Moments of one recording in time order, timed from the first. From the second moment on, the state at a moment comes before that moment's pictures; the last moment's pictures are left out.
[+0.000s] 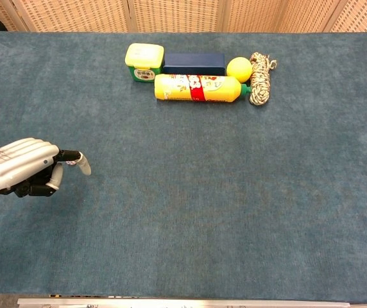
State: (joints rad) left arm -0.40 -1.24 0.07 -1.80 1.53 0.95 0.16; right arm 0.01 -1.07 0.12 -1.58 -1.50 1.62 0.19
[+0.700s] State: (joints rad) left arm -0.42 -1.29 0.06 -1.70 1.39 0.93 0.21; right arm 0.01 -1.07 0.12 -1.58 -1.50 1.61 0.18
